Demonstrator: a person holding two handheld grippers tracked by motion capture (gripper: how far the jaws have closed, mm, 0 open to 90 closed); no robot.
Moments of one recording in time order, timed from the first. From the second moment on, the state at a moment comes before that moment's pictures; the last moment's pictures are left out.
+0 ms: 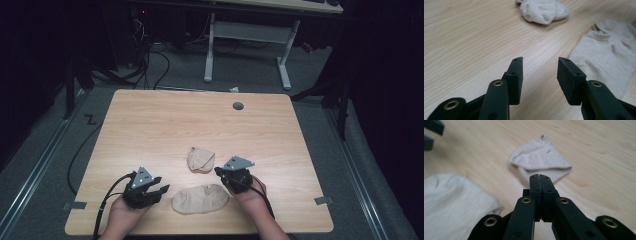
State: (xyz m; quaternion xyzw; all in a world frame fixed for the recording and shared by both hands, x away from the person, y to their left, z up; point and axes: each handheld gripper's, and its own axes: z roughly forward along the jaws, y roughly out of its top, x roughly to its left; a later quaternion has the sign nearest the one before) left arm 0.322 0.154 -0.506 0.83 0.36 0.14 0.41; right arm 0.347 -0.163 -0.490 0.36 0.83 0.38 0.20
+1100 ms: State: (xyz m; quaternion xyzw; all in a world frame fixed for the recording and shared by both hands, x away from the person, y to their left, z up) left arm 0.324 0.154 -0.508 0.83 0.35 0.14 0.41; right arm 0.346 -0.145 -0.508 0.36 0.85 0.34 0.18
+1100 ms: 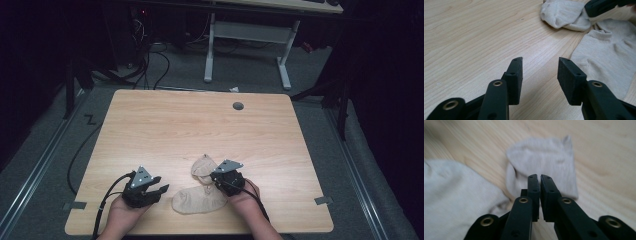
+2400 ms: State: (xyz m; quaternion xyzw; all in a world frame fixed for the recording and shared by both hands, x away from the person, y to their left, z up) left arm 0.324 0.150 -0.508 0.84 0.34 0.13 0.41; right arm 0.379 -0.095 -0.507 0.35 0.86 0.33 0.18
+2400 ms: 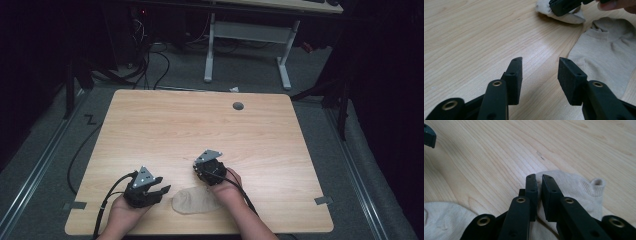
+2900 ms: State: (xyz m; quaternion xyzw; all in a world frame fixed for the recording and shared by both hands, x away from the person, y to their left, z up) left arm 0.324 0.153 -0.505 0.83 0.35 0.13 0.42; right arm 0.383 -0.093 -0.510 0.35 0.86 0.33 0.17
